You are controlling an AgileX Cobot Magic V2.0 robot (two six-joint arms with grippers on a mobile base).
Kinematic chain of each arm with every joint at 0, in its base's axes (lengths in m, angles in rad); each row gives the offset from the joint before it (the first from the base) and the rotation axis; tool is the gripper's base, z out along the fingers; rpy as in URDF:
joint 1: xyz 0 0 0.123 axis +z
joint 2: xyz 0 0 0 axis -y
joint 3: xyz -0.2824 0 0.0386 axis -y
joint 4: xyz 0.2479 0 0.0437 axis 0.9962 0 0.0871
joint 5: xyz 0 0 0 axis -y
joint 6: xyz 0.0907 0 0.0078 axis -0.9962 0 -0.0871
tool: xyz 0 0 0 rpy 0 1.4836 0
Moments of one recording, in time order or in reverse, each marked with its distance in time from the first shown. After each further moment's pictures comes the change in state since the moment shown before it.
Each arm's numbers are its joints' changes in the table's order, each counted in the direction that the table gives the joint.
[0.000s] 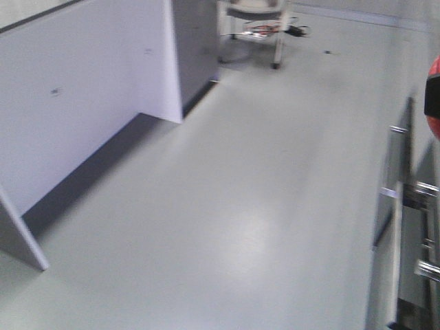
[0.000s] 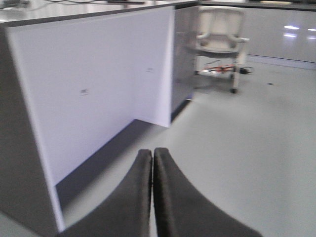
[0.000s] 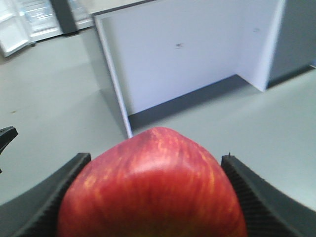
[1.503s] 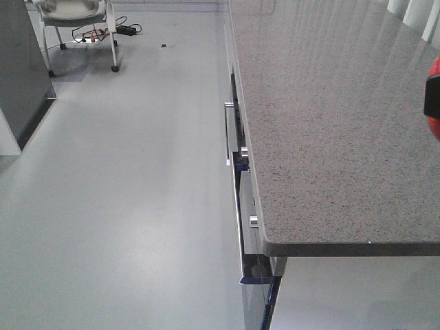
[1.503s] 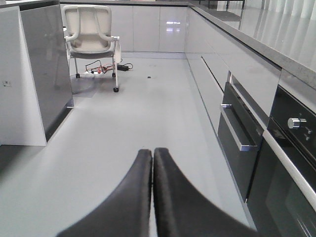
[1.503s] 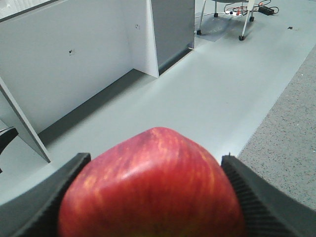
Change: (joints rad) left arm 0.000 0.000 0.000 0.000 0.000 0.000; right arm 0.000 0.000 0.000 0.000 -0.001 0.000
